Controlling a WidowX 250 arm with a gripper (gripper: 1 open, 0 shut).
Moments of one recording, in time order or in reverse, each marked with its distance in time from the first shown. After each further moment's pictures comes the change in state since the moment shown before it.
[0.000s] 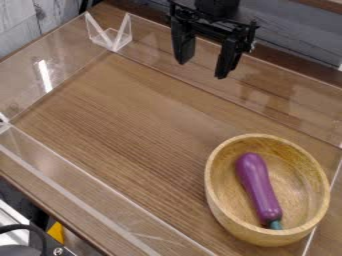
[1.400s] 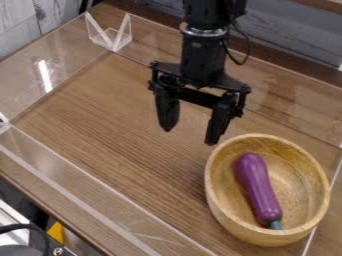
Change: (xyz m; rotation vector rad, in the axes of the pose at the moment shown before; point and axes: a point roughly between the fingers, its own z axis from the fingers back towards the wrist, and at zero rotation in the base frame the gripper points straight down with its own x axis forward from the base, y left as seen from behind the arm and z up) arm -0.065 -0.033 -0.036 -0.060 0.133 0.087
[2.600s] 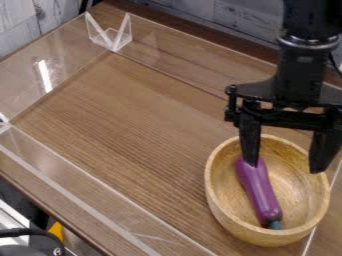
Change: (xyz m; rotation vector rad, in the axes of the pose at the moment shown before) arm -0.027 -0.096 0.019 -0.077 -0.061 0.227
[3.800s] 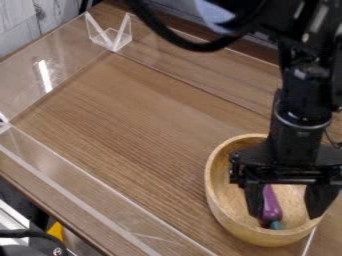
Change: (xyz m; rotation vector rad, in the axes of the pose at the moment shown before) arm -0.001 -0.005 -0.053 -0.023 -0.045 0.213
